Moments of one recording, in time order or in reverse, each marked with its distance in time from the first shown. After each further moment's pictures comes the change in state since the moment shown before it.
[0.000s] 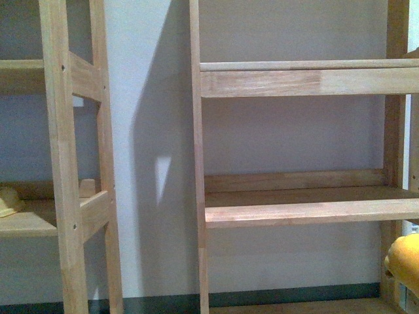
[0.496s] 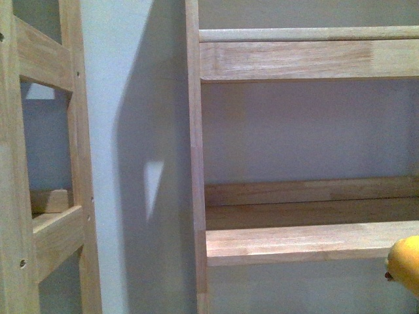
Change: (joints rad) left arm 0.000 0.000 0.000 0.000 0.000 0.000; right arm 0.000 0.000 0.000 0.000 0.000 0.000
